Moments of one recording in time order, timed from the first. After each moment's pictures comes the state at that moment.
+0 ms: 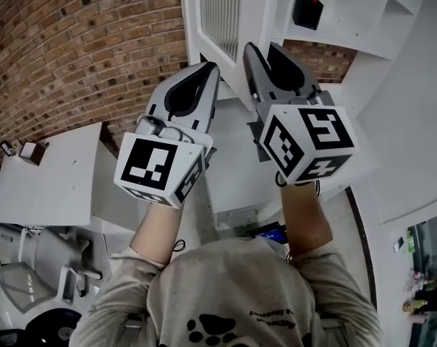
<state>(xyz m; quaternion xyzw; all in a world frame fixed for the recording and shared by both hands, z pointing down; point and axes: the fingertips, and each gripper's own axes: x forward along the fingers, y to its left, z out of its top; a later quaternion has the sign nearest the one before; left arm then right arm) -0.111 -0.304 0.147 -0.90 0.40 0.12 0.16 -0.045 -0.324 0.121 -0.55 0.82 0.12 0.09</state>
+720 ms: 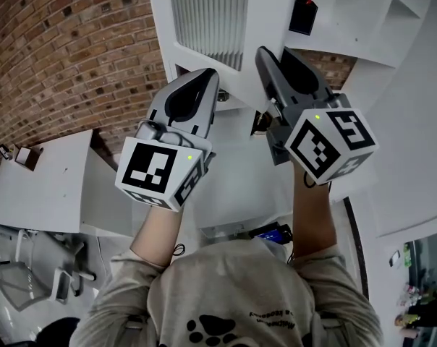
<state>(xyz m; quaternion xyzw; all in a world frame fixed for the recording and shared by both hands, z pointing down) -0.028 -0.369 0.154 -0.90 0.41 0.10 0.15 0.056 -0.385 0.120 -0.49 0.86 0.08 0.12</state>
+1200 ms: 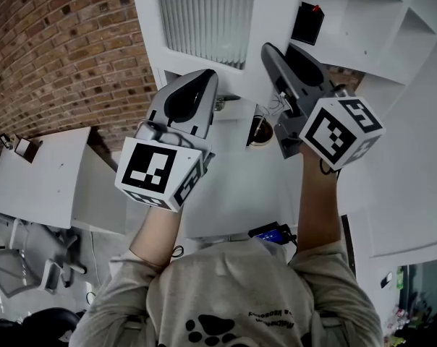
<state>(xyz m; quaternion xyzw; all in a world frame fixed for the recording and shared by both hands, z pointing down) 0.014 -0.416 0.160 -0.88 0.44 0.10 0.15 0.107 -0.451 0.121 -0.42 0.89 0.06 0.12</state>
